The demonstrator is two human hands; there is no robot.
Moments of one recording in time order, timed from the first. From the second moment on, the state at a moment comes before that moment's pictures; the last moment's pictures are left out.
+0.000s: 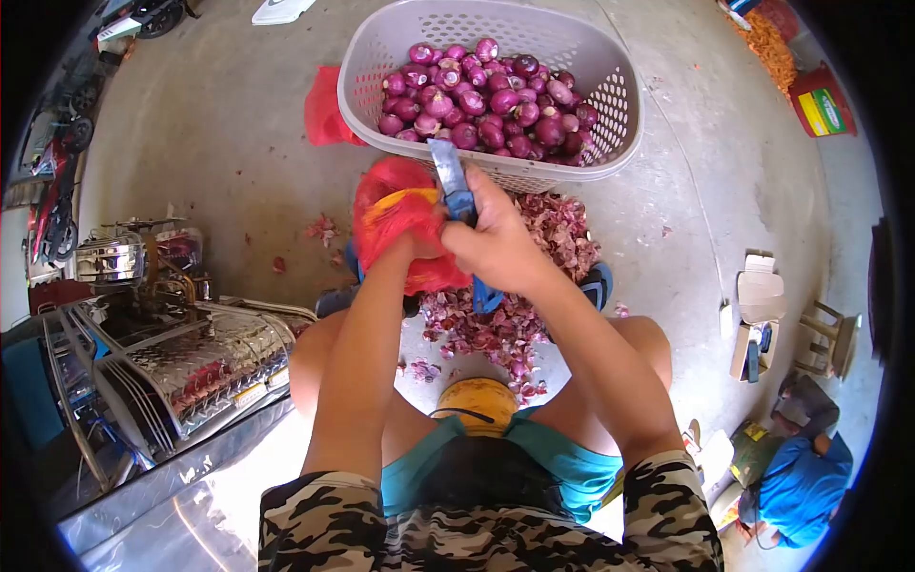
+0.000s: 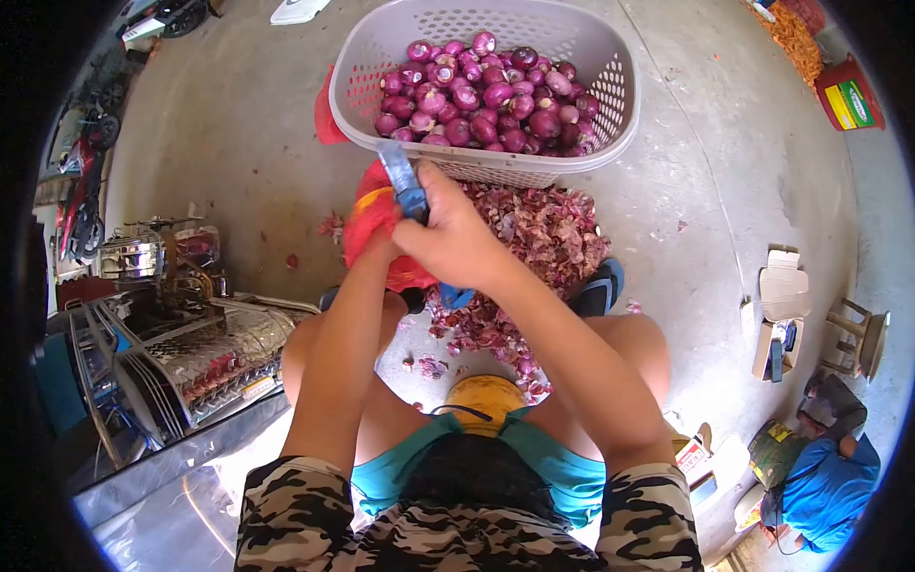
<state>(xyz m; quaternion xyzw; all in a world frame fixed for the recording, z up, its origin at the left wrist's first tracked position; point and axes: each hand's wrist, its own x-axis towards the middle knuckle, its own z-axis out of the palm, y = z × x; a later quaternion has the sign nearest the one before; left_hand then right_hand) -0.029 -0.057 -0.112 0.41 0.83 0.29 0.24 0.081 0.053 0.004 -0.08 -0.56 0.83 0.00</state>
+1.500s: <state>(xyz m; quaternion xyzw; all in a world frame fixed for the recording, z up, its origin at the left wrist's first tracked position) -0.053 -0.073 -0.094 0.37 0.89 0.20 0.15 0.090 0.052 -0.017 0.03 -0.88 0.46 -0.10</state>
